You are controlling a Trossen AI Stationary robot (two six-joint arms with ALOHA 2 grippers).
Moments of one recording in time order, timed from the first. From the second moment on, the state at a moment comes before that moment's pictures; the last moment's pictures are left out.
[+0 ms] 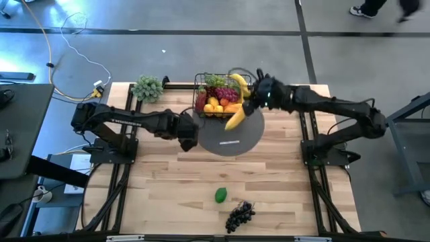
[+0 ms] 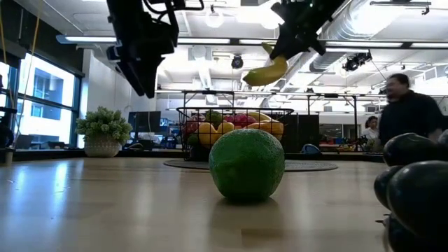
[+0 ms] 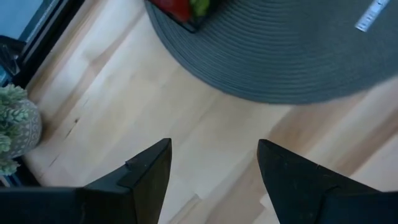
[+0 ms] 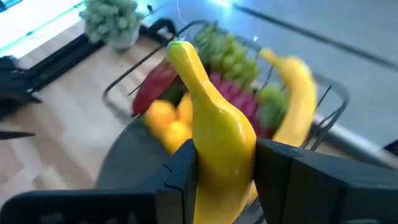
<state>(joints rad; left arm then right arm) 0.09 1.52 1.18 -1.08 -0.46 -0.67 -0.31 1.29 1.18 -0.55 0.29 0.43</state>
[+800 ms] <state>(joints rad) 0.18 1.52 1.18 -1.02 -0.45 -0.71 -0.74 1.48 1.18 -0.27 0.04 -0.18</state>
